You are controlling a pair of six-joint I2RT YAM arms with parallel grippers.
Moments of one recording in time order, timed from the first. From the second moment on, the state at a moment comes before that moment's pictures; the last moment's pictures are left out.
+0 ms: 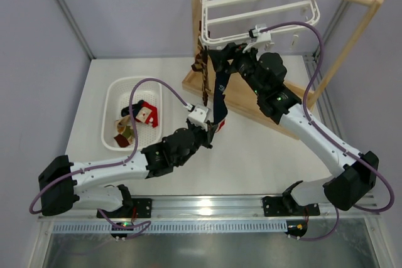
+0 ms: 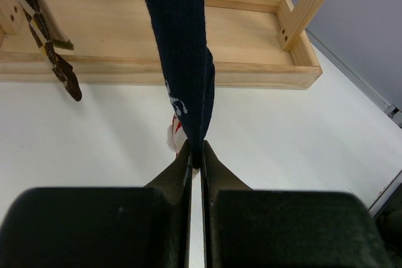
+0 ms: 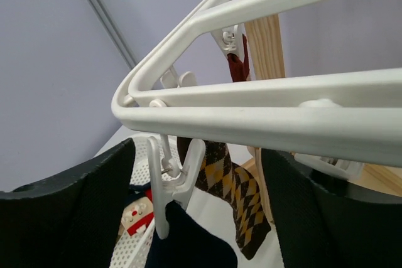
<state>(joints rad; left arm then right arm) -1.16 1.22 0.77 0.29 -0.50 -0.28 0.58 1.35 1.31 0.18 0.07 0.30</state>
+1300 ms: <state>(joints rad) -1.15 1.25 0.77 0.28 -0.51 -0.29 0.58 1.32 1.15 0.25 0.14 0.30</state>
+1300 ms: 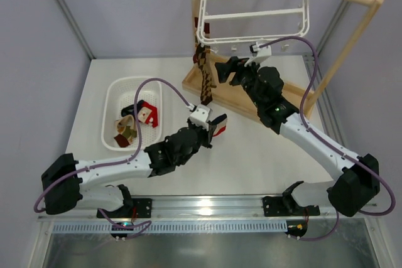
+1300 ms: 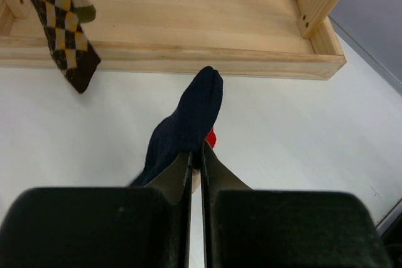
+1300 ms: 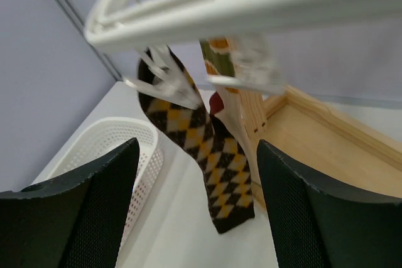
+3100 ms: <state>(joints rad) -0.14 1.22 0.66 0.26 -0.14 -0.59 0.36 1.14 0.31 0.45 0.21 0.45</state>
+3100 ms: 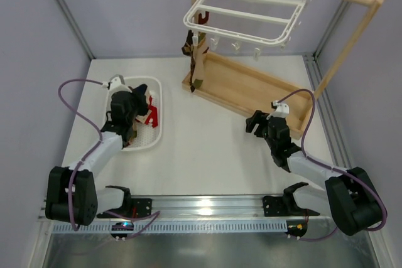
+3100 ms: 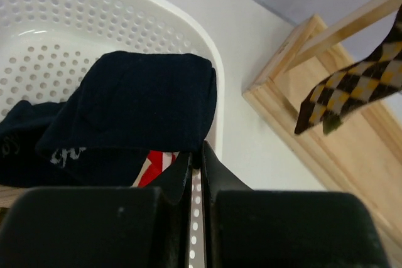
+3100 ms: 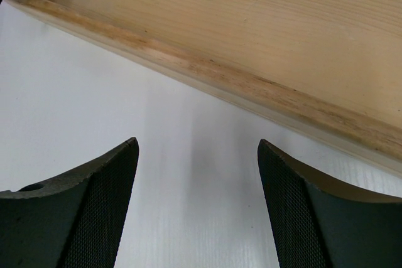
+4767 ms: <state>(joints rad) -0.55 1.64 0.94 0.56 -0.24 -0.48 0.34 1.22 0.29 0.60 0.06 0.52</state>
